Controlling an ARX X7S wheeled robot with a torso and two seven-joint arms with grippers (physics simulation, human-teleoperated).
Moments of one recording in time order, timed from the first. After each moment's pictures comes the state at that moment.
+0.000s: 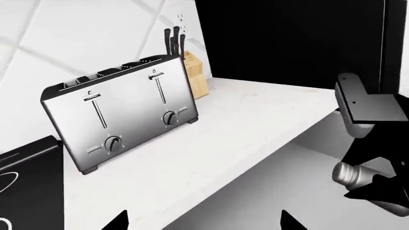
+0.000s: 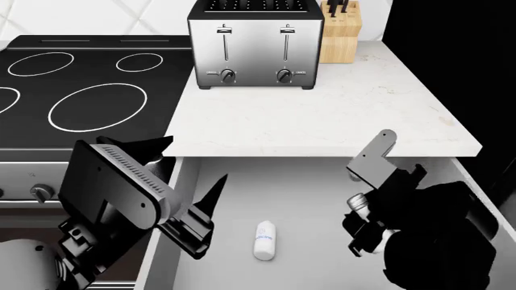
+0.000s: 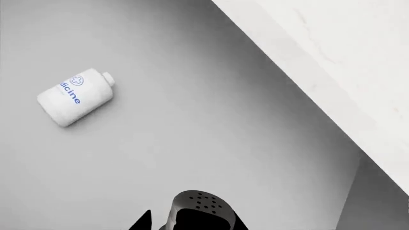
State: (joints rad) left arm -0.84 -1.07 0.75 0.77 -1.23 -0.48 -0.45; right arm 0.71 0.41 -0.48 -0.27 -0.84 1.37 -1.36
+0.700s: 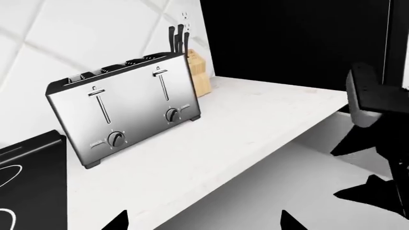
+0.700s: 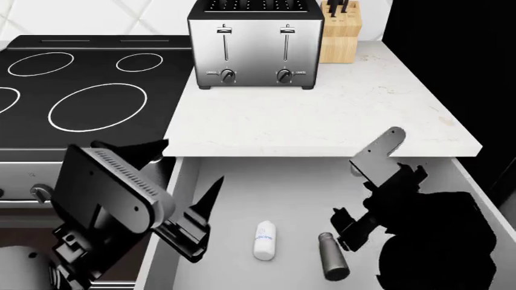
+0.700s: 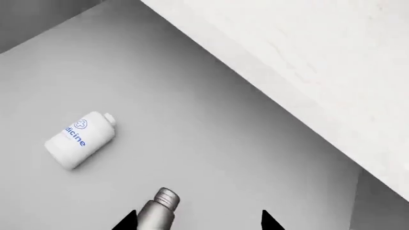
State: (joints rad) left arm -0.81 -1.10 0.74 0.79 -1.25 -0.46 -0.47; right arm 0.67 0.32 -0.38 -0.35 -0.86 1.40 -1.29
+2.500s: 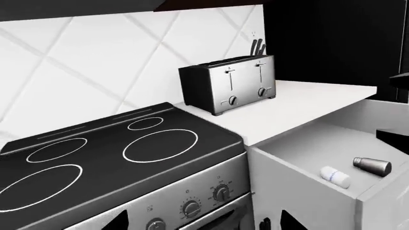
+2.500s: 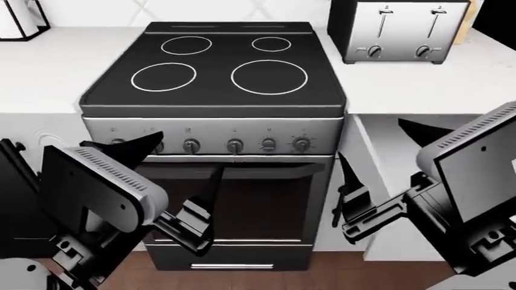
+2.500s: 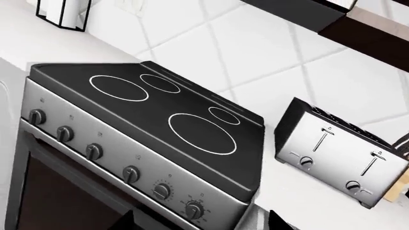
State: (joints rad) left arm -0.76 -1.07 0.70 0.85 -1.25 -0.39 -0.60; right arm 0.72 0.18 -0.42 -0.96 -1.49 1.57 -1.57
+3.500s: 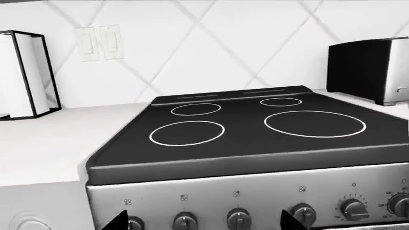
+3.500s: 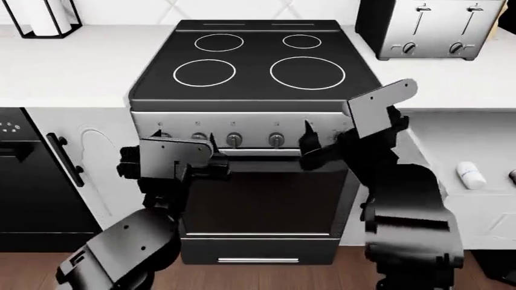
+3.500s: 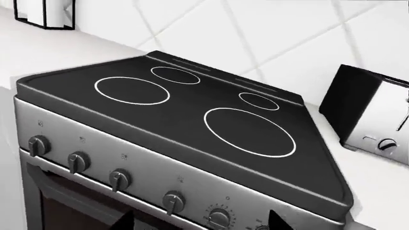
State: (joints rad) left arm -0.72 -0.53 0.83 0.07 -0.73 -0.18 -0.71; right arm 0.71 0.02 -0.02 -0.20 -0.37 0.88 -0.55
